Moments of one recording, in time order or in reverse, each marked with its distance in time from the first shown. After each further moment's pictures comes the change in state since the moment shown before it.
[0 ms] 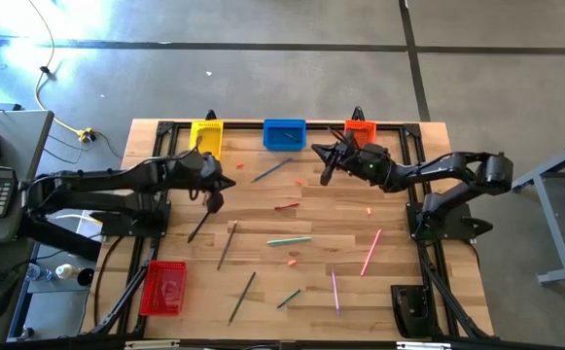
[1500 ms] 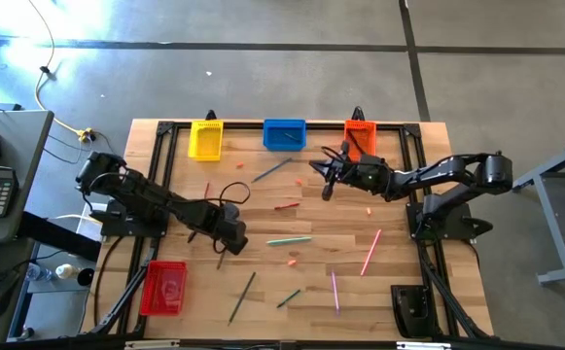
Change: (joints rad) left arm -0.570 0.688 0.288 -0.393 -0.184 -1.064; right arm 0.092 0.002 -0.047 -0.013 -0.011 -0.087
